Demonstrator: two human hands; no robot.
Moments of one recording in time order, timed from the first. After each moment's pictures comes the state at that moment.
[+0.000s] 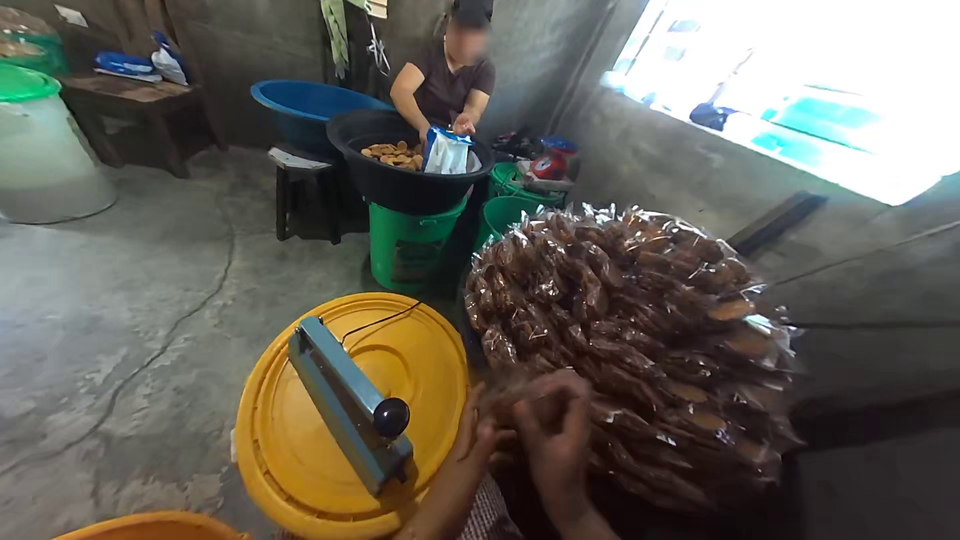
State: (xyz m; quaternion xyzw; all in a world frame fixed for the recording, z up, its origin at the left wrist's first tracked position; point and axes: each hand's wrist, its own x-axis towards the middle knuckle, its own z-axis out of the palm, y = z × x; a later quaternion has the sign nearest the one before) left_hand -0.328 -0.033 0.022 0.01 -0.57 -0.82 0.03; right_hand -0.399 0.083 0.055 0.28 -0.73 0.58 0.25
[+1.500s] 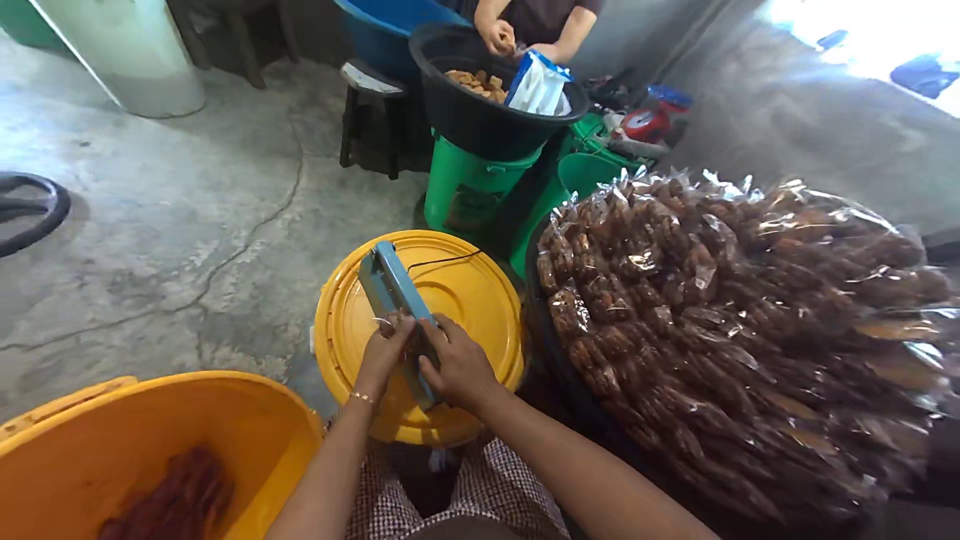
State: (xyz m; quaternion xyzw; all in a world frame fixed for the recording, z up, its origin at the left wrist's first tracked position) left_hand -0.299 -0.189 -0.035 0.41 -0.58 -0.70 0.11; right_hand -0.374 -0.058 0.006 0.51 -0.83 0.19 -0.12
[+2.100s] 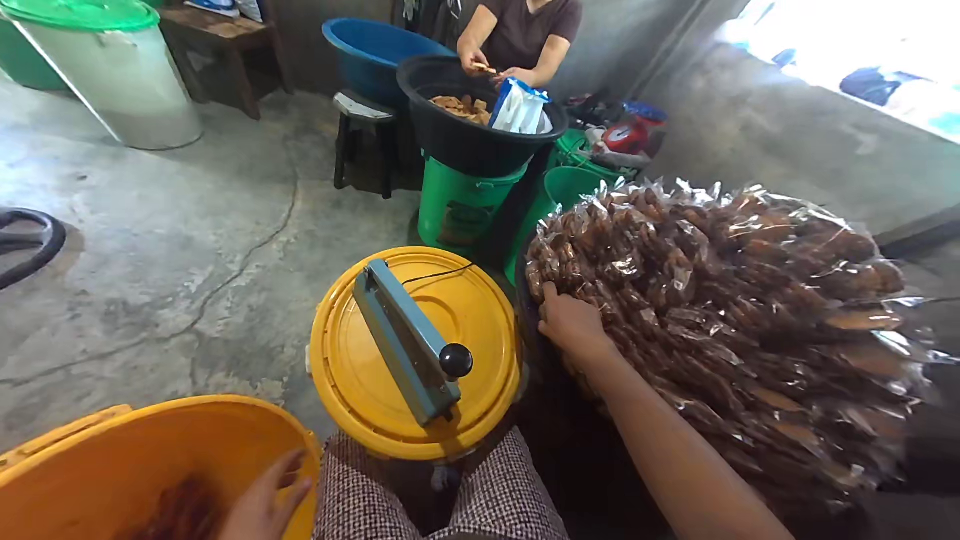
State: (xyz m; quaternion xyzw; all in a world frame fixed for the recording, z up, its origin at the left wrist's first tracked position) left_hand -0.109 -0.201 -0.020 0.38 -0.78 -0.48 -0.09; right_hand -0.487 -0.006 0.114 0.18 -0.96 -0.12 -0.18
